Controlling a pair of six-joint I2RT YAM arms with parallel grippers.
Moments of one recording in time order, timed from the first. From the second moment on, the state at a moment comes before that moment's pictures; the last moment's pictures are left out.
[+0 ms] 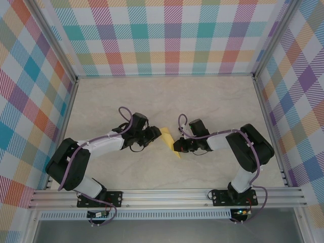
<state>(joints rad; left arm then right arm) -0.62 1.51 0.78 -0.11 0.26 -1.11 0.56 1.73 0.64 0.15 -0.69 0.55</state>
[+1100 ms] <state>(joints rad) -0.74 1.76 0.82 0.21 0.30 -1.10 0.54 1.75 0.66 0.13 -0.72 0.58</state>
